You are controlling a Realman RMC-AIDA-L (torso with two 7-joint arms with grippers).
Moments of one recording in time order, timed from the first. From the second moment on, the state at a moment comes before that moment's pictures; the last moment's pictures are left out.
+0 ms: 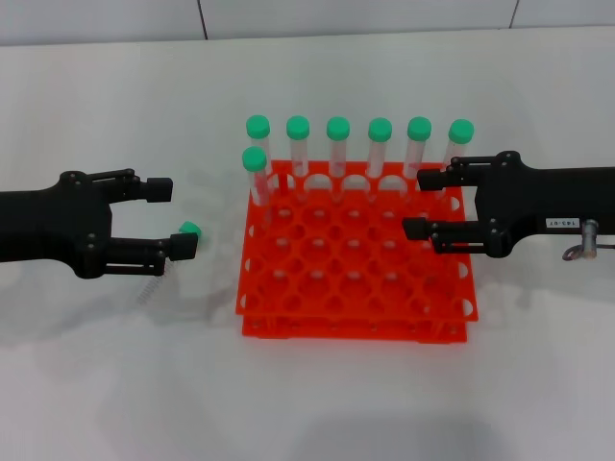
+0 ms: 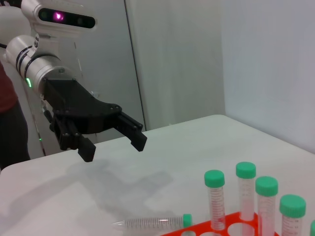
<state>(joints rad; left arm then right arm) -0.41 -2.03 0.77 0.99 1.95 1.80 -1.61 0.33 2.00 -1.29 -1.05 -1.60 -1.37 1.53</state>
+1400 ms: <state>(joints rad) -0.60 -1.96 0.77 1.04 2.37 1.76 -2.13 0.34 2.01 -1.29 -1.04 -1.59 -1.36 1.53</state>
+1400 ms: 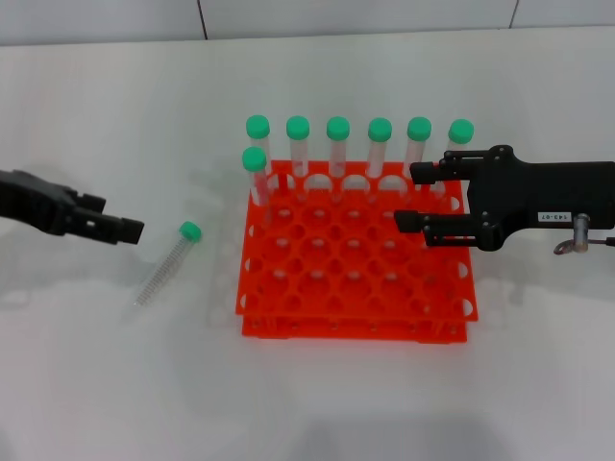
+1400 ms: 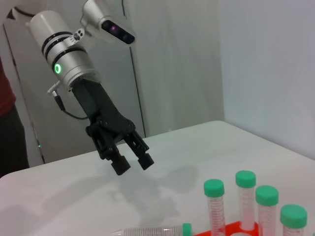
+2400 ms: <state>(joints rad) -0.70 -2.00 0.95 0.97 2.64 1.67 -2.27 0.34 2.01 -1.29 -1.04 -1.59 -1.35 1.52</state>
